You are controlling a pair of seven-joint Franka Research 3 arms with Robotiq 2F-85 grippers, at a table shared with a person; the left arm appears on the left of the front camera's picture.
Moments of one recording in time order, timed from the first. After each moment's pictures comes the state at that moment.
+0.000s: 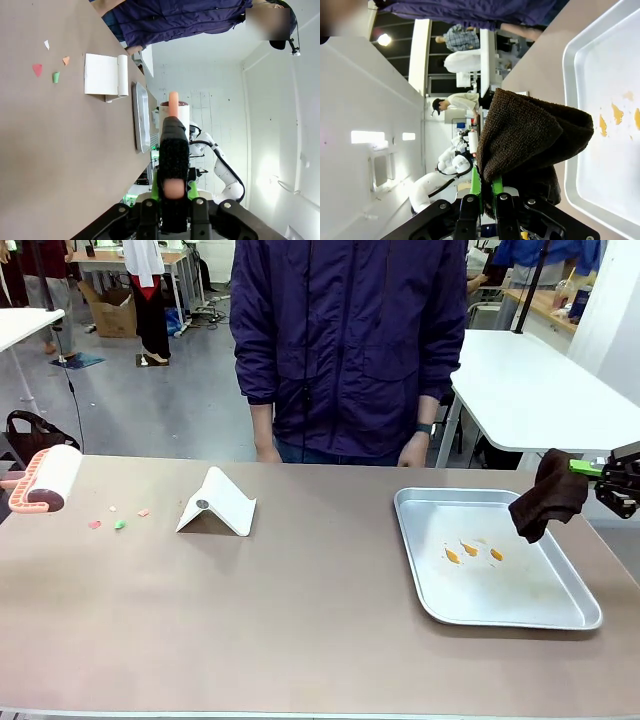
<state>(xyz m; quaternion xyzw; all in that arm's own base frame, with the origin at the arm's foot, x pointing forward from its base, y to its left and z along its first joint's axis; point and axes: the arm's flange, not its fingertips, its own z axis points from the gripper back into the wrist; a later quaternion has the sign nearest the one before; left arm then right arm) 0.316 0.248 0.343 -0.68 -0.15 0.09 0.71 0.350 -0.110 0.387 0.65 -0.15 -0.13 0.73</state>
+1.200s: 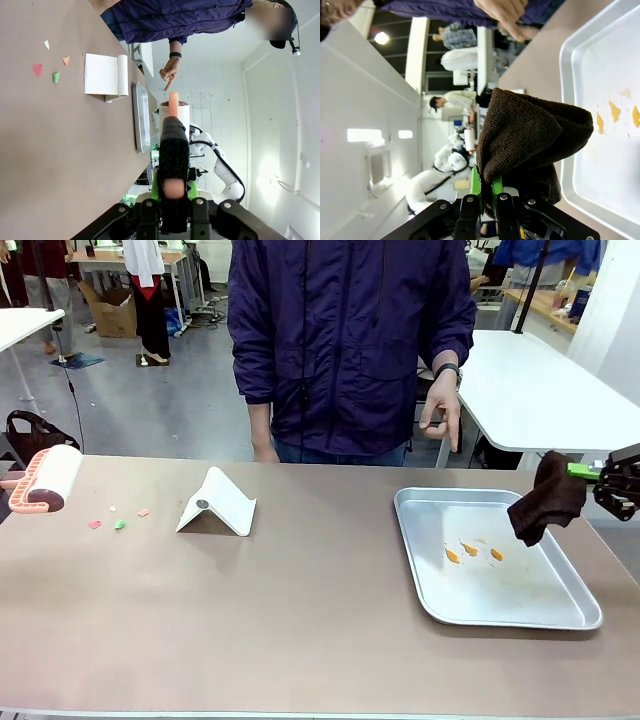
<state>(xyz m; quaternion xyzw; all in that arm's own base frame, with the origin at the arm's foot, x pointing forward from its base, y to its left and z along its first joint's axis) 0.316 0.248 0.343 -0.68 -0.15 0.09 0.71 0.351 -0.106 0.384 0.64 -0.14 -0.12 0.74</state>
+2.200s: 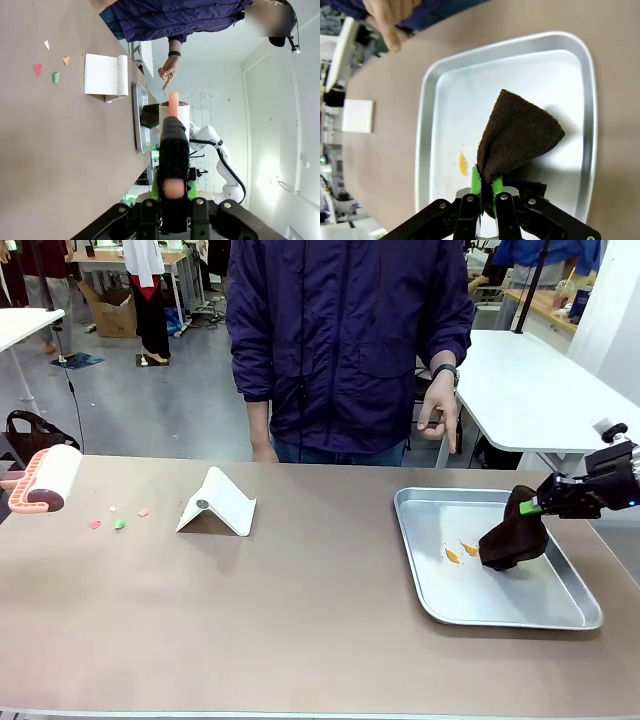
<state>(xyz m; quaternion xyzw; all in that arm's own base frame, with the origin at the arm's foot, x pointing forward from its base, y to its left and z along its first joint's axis) 0.315 0.248 0.343 -0.68 -0.15 0.09 0.71 0.407 -0.048 0.359 0.28 -0.21 -0.04 0.94</state>
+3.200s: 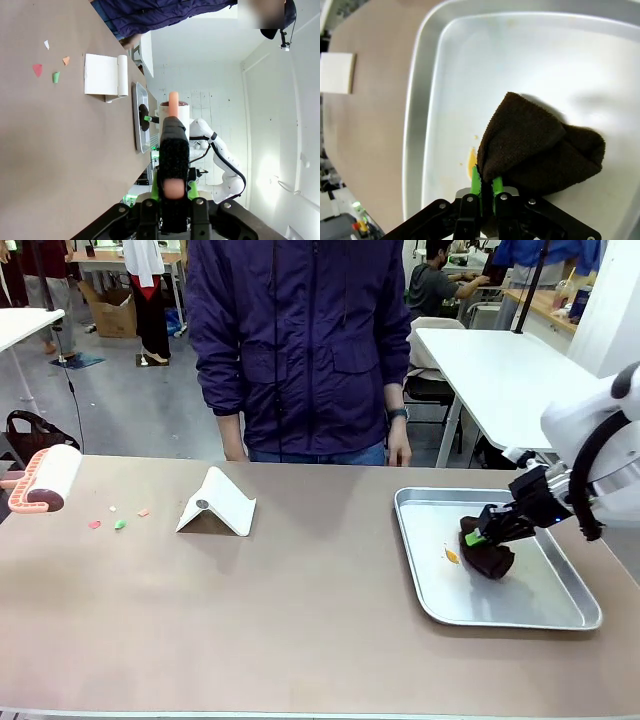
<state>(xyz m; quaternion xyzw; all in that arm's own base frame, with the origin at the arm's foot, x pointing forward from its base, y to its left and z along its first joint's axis) 0.315 0.248 0.343 -0.68 -0.15 0.09 0.71 0.440 0.034 0.304 0.27 -0.12 0.06 0.95</state>
